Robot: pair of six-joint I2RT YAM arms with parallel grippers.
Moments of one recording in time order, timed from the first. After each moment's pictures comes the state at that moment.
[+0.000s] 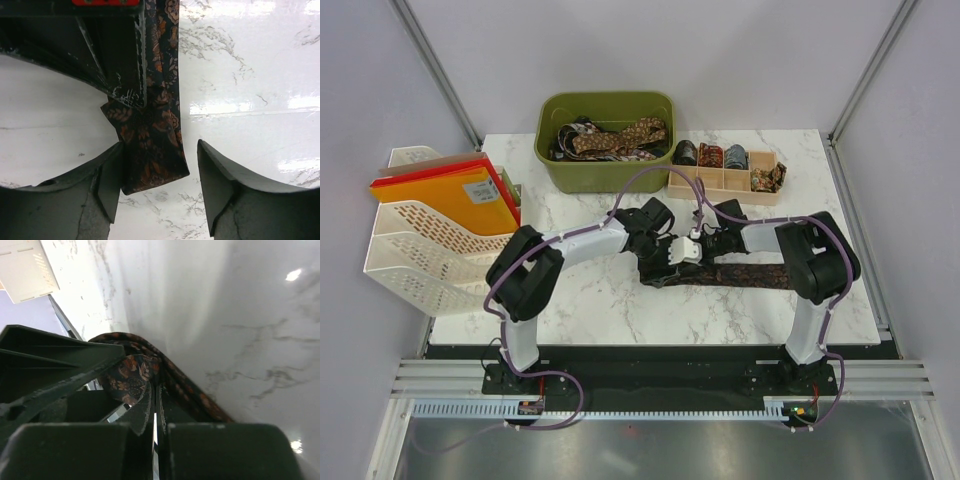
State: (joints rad) left arm -0.78 1.91 1.31 -0.60 0.41 0.73; right arm 0.34 1.91 0.93 -0.08 -0.82 0.57
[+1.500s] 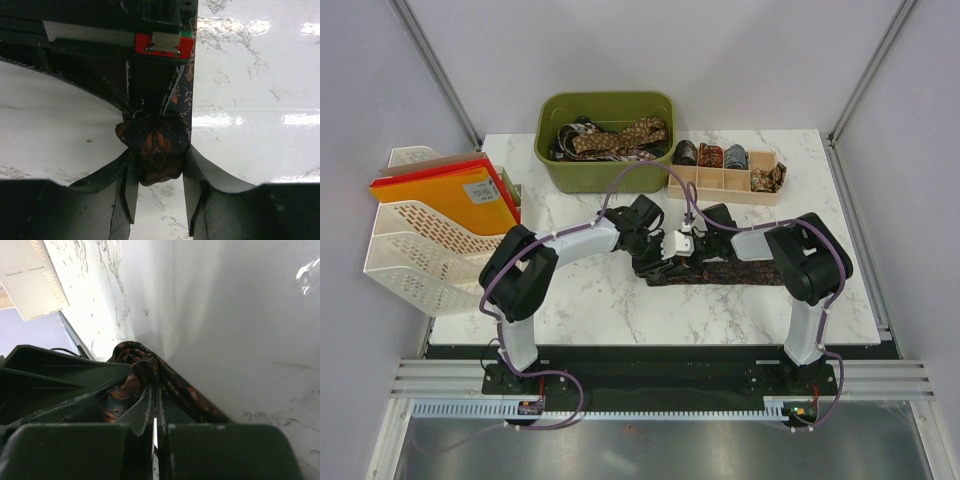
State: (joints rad) left arm -0.73 1.87 1.25 -0.52 0.46 0.71; right arm 0.43 1.93 0.89 0.11 -0.76 0.76
